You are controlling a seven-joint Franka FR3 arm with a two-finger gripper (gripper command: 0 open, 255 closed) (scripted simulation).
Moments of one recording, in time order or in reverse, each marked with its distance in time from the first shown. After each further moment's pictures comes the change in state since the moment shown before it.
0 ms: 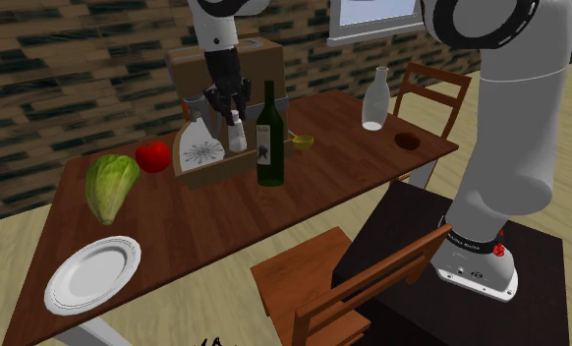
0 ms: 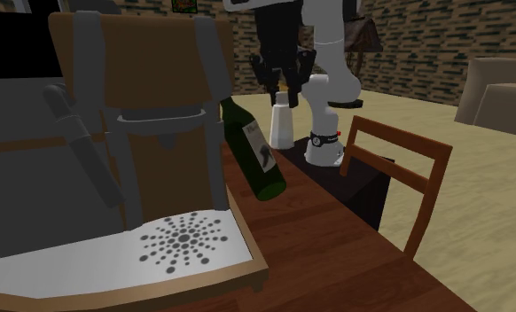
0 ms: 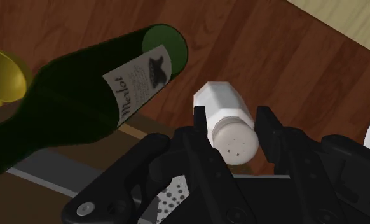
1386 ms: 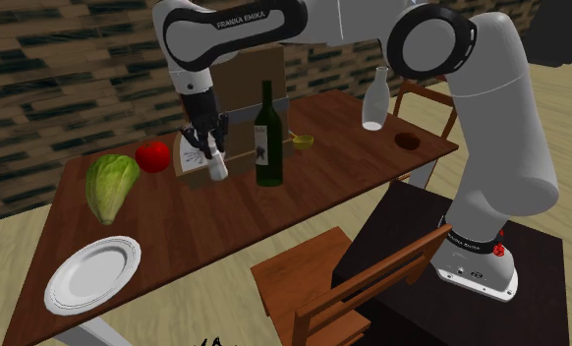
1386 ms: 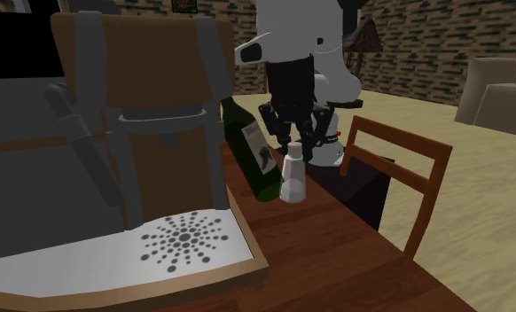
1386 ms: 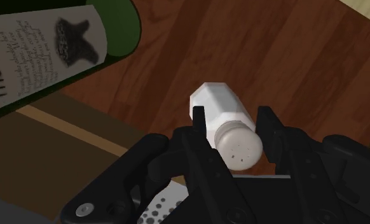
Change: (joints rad) arm 0.088 0.242 0.011 0.153 -0.040 0.080 0.076
